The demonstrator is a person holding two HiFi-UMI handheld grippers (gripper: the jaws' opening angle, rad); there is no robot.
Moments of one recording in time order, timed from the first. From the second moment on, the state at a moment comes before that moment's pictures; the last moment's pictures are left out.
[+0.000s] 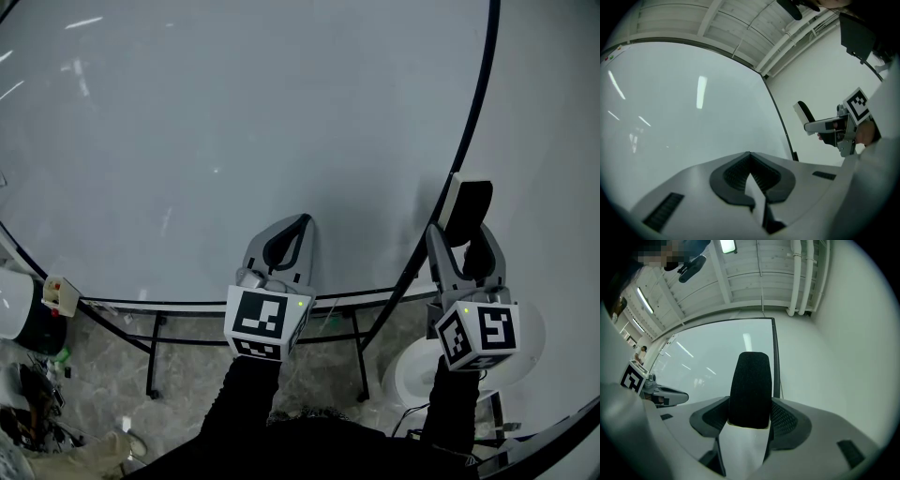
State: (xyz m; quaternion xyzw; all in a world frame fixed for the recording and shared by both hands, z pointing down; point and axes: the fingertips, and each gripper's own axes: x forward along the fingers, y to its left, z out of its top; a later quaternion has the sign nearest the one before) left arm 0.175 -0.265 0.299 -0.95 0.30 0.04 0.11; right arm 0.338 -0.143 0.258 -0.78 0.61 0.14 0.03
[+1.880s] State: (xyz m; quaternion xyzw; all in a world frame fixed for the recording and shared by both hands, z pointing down) left arm 0.074 -0.258 0.296 -0.90 0.42 0.03 0.10; right arm 0.206 -0.235 0.256 -0.64 0.76 0.11 0.02
